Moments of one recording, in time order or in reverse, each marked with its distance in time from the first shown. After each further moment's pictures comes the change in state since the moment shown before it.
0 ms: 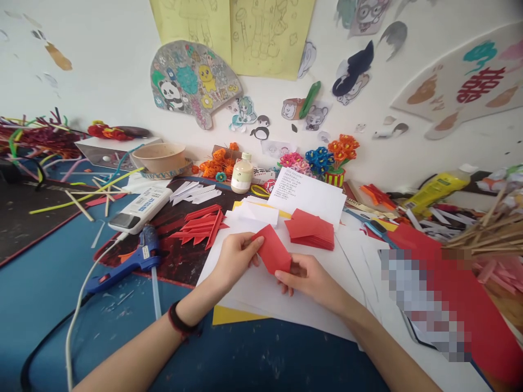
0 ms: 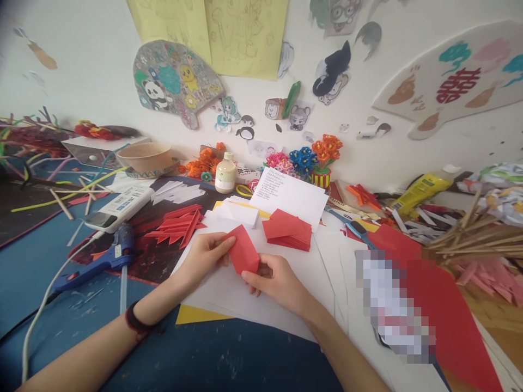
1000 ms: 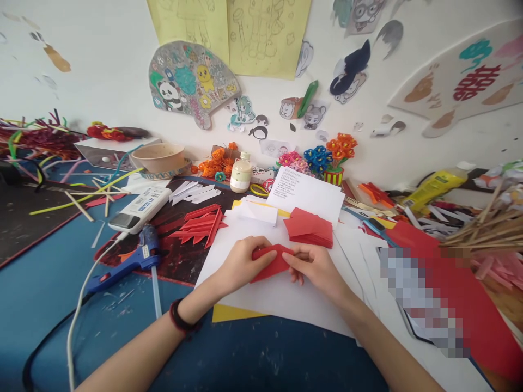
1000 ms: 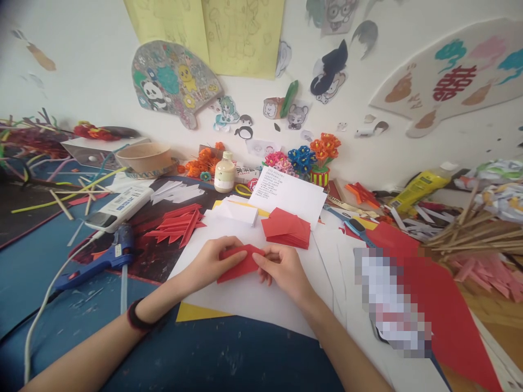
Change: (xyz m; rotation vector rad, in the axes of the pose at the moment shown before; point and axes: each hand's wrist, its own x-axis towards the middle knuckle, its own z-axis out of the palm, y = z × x) left_hand -0.006 0.006 0.006 0.339 -0.116 0.225; right_hand 0.002 0.002 -0.009 -0.022 0.254 0.005
